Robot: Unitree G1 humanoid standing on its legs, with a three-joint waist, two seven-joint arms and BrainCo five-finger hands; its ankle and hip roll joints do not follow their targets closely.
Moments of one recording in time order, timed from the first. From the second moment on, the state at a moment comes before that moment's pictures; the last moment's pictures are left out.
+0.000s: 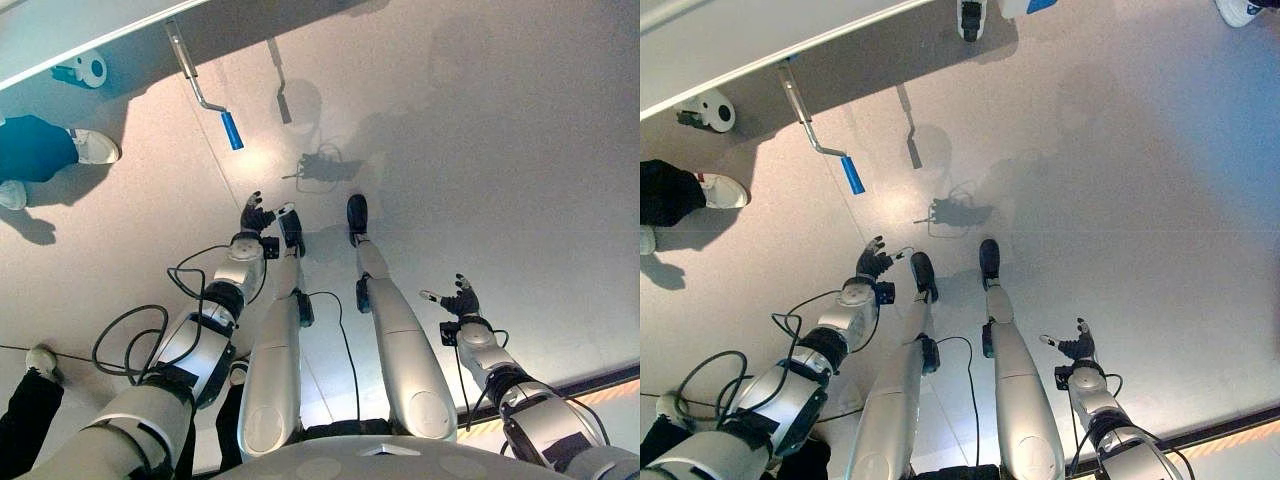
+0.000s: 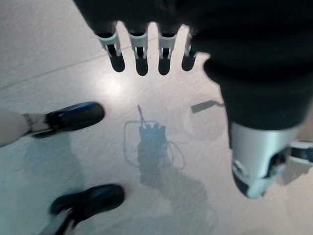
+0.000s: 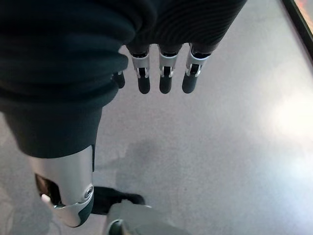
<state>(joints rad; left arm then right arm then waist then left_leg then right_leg) -0.75 0.27 -0.32 1.09 -0.49 -0.10 0.26 -0.32 -0.31 0.29 1.05 0.29 -0.15 -0.34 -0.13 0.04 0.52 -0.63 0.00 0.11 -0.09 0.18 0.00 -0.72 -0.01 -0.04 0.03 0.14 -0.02</state>
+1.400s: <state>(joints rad) -0.87 0.47 -0.25 1.04 -0.76 -0.11 0.27 -0.33 -0.34 0.29 0.91 0.37 -0.19 -0.36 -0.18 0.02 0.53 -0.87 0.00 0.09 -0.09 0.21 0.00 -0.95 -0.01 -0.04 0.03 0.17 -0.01</state>
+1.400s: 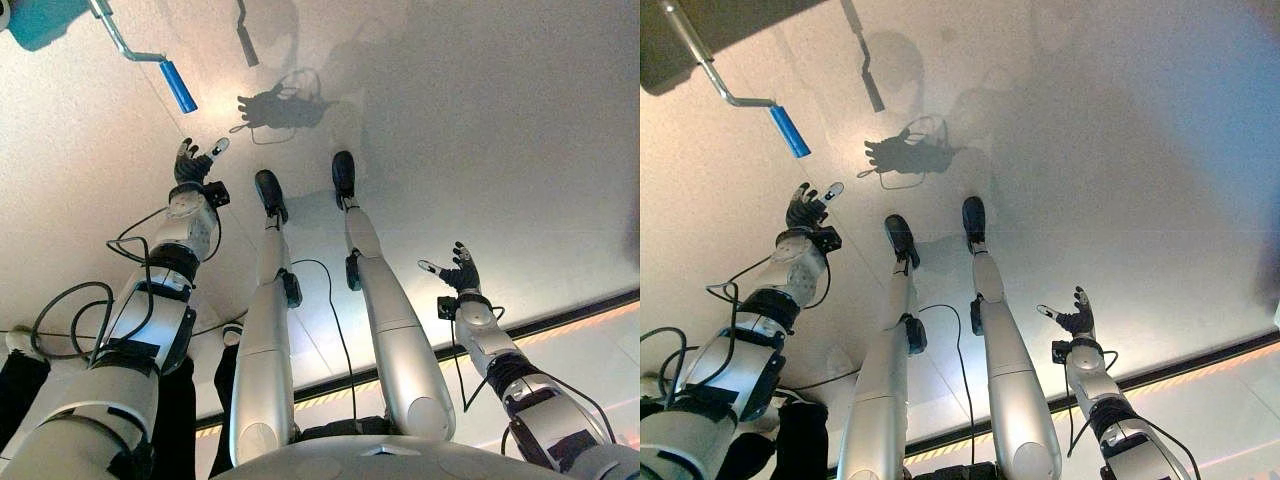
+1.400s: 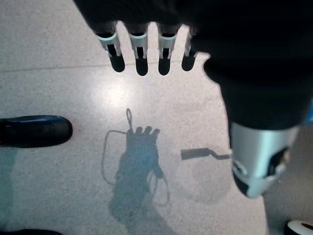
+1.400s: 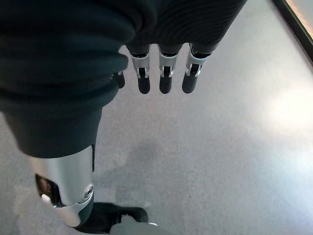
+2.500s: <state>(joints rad) -1.08 0.50 -0.30 1.11 -0.78 -0.11 0.28 -0.31 -0.30 0.34 0.91 0.43 -0.21 -0.31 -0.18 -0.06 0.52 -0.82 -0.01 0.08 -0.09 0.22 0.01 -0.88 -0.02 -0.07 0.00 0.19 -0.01</state>
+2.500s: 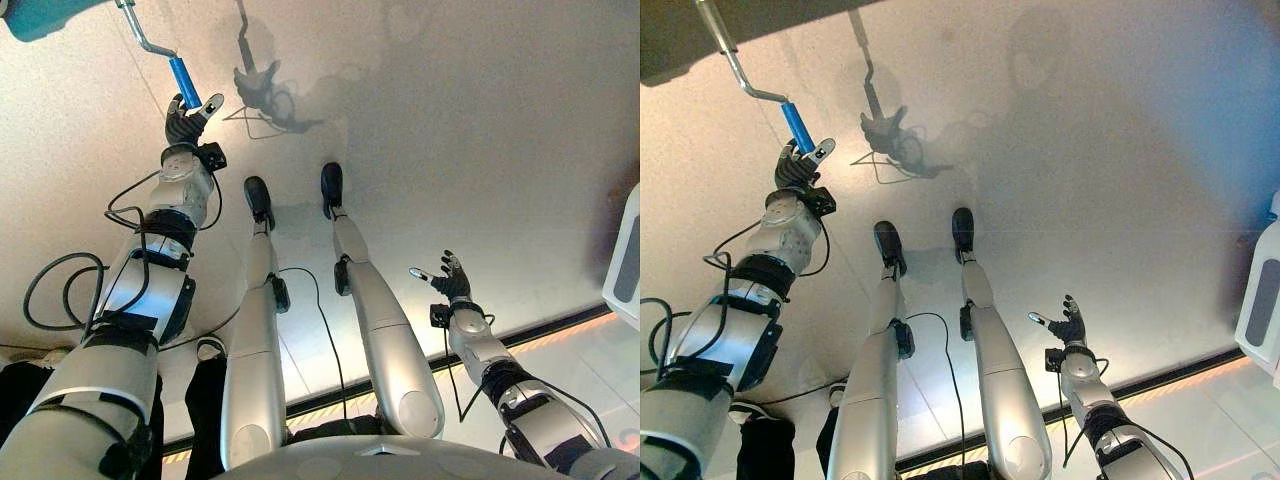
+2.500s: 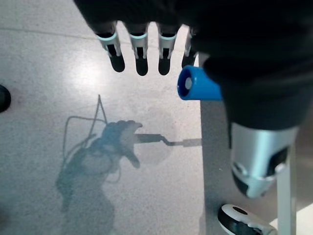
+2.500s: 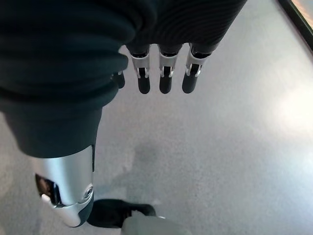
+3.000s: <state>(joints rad) -1.17 0.54 -0.31 1.16 -0.78 -0.10 0.28 -0.30 -0.29 0.35 0.92 0.43 -0.23 -0.31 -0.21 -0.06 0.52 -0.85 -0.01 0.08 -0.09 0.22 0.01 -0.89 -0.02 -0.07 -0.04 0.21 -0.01</state>
